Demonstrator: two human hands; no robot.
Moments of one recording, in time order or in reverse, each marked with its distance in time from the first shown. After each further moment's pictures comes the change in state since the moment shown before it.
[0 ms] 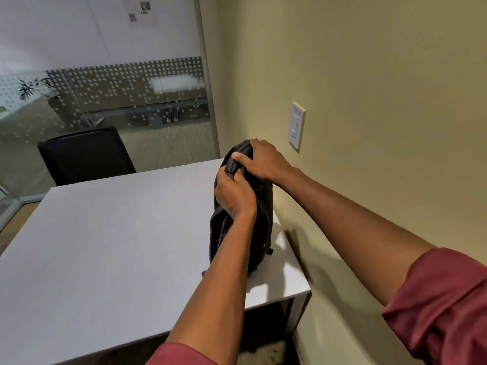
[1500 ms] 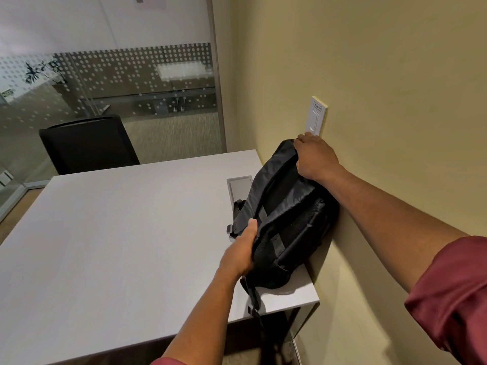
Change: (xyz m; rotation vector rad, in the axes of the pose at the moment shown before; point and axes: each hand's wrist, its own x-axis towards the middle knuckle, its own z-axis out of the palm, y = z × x) left_hand 0.006 -0.159 -0.028 0.648 -0.973 0.136; right_hand 0.044 0.100 -0.016 -0.625 0.030 -0.084
